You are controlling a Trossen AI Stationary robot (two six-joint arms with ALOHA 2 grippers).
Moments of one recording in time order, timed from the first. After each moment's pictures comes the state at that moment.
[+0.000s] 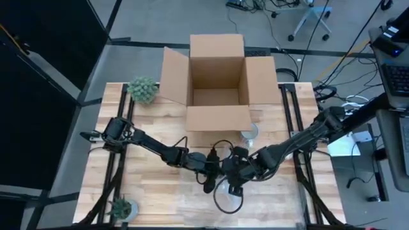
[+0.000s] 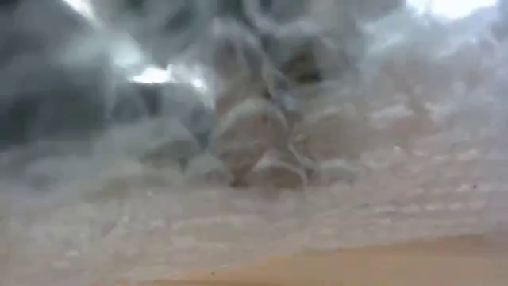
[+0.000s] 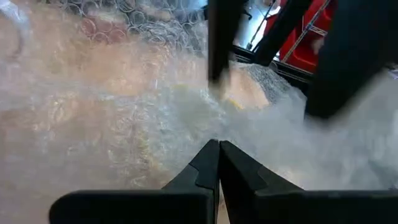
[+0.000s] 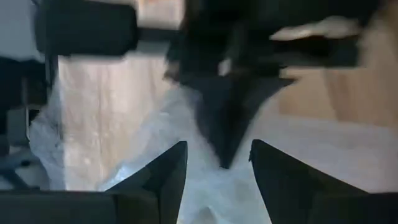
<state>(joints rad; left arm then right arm) -0.26 2.01 1.09 0.57 0.01 -0.41 0.49 1.71 1.40 -0.81 0.21 0.63</state>
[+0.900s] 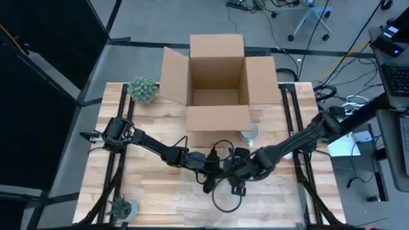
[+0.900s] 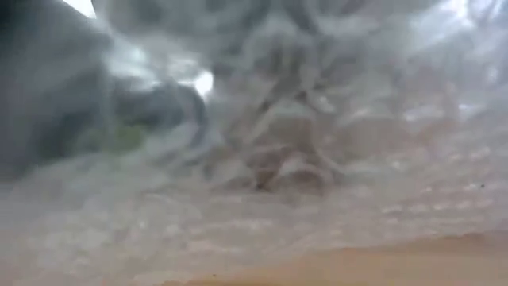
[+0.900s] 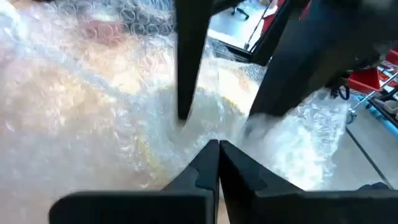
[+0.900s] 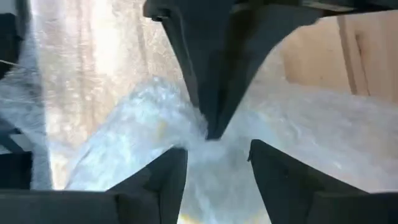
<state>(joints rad) -0.26 2.01 1.09 0.58 0.03 -0.41 0.47 1.67 1.38 -0.89 0.15 0.64</state>
